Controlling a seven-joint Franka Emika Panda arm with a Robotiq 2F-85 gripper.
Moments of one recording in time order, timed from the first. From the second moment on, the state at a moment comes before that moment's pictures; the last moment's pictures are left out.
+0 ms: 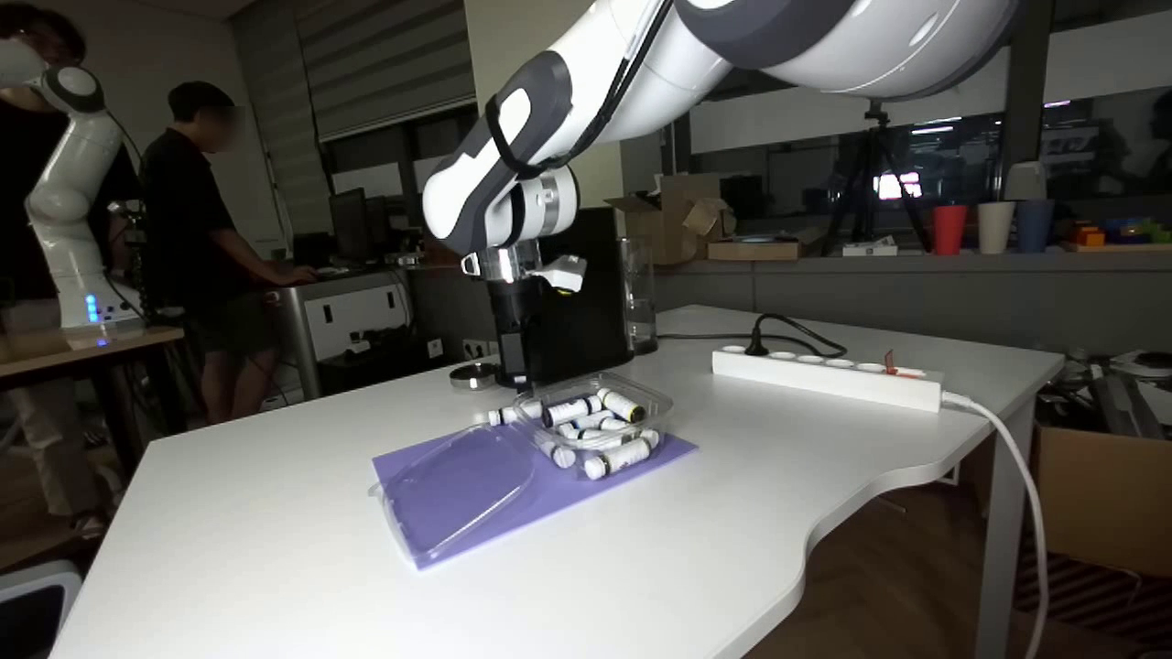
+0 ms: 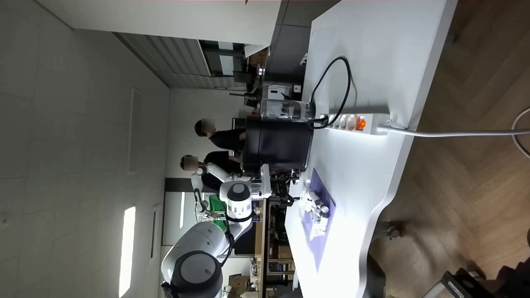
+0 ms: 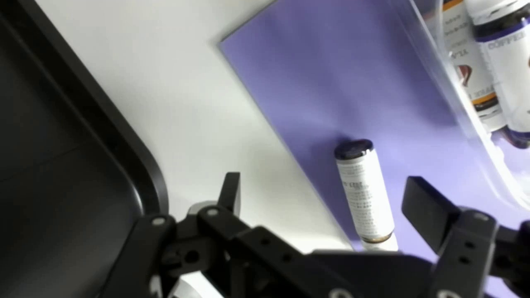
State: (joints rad) arm 0.08 1.30 0.09 -0.69 -0.17 2.03 -0.86
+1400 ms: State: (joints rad) arm 0.11 1.37 0.10 -0.54 -0.14 2.05 -0.87
